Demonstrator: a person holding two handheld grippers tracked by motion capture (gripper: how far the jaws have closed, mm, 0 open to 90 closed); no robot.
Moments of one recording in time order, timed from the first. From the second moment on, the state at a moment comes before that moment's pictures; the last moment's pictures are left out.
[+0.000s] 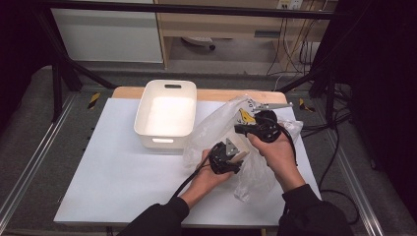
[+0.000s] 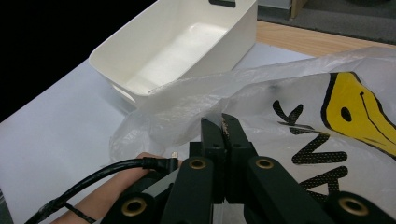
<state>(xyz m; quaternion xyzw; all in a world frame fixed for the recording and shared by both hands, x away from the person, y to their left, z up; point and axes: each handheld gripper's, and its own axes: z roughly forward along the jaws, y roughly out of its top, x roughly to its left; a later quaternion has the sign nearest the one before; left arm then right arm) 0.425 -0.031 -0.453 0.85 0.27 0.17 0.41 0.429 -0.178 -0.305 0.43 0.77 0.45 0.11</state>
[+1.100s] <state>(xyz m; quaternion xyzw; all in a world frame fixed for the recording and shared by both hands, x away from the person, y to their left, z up) 0.357 0.049 -0.395 0.81 0.29 0.14 0.49 0.421 -0.187 -0.343 0.44 0.77 0.44 0.11</state>
